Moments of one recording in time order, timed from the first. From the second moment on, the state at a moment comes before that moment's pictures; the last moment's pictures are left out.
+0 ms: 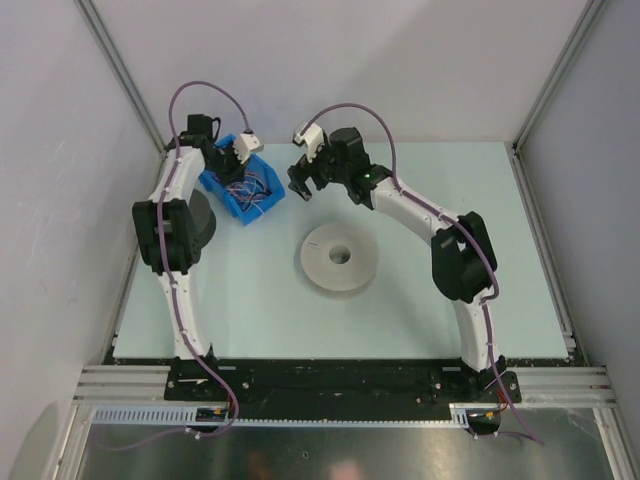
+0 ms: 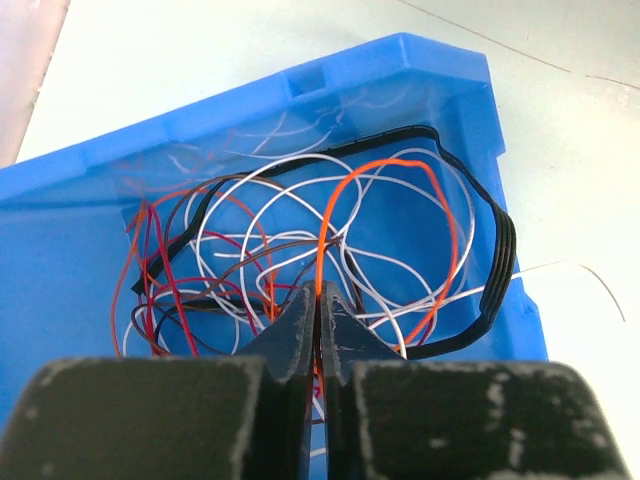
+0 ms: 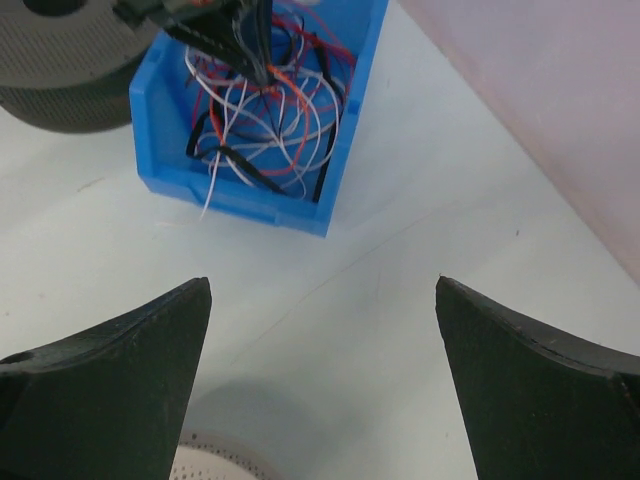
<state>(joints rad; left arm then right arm) 0.04 2.24 2.04 -0.84 0.56 1.01 0.62 2.11 1.84 -0.09 -0.33 -0.24</state>
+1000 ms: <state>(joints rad) 0.07 1.94 1.90 -0.83 0.87 1.07 0.73 2.37 2.06 0.30 -0.29 -0.29</state>
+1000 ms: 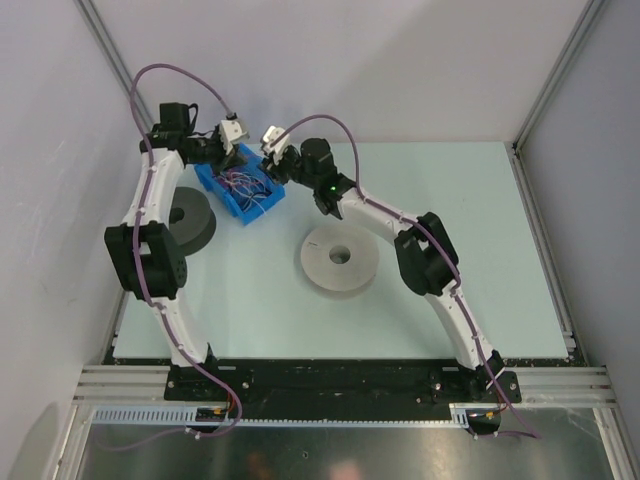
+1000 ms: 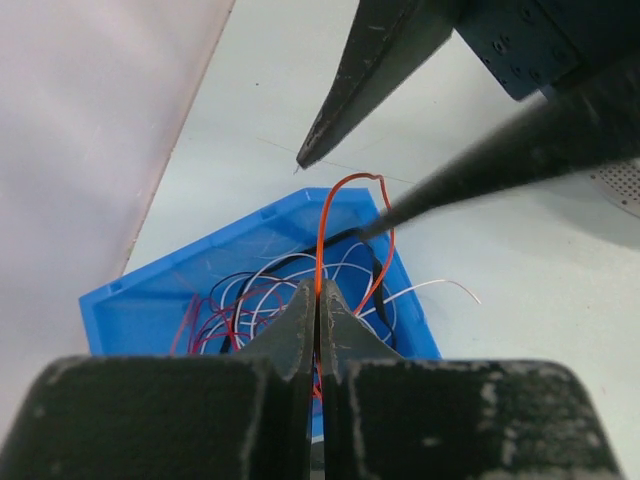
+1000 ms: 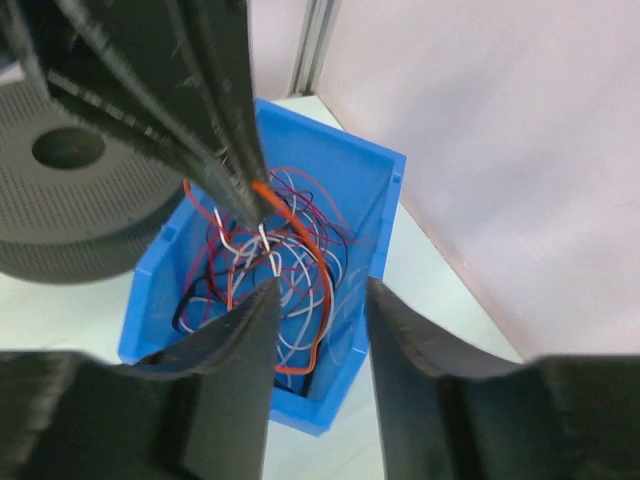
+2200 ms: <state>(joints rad) 0.17 1.90 1.61 -0.48 0.90 0.95 0.75 2.28 2.07 0.52 -0.19 -0.30</state>
